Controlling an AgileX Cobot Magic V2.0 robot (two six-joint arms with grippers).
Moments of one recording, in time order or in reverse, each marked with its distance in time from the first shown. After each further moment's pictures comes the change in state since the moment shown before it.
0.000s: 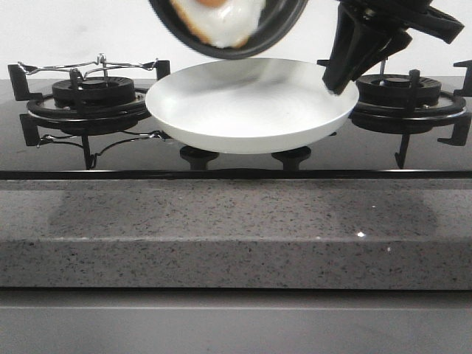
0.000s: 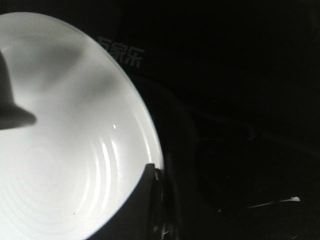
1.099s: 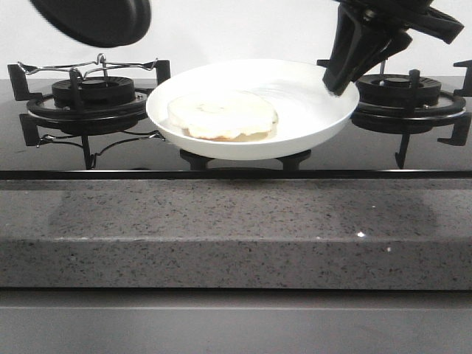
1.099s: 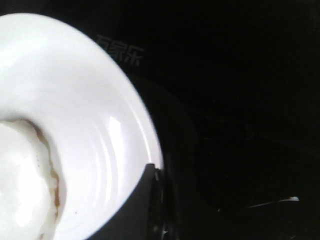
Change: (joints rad) left arm 0.710 0.188 0.000 -0.729 0.121 -0.048; right arm 0.000 0.000 0.002 -0.002 0.001 -0.003
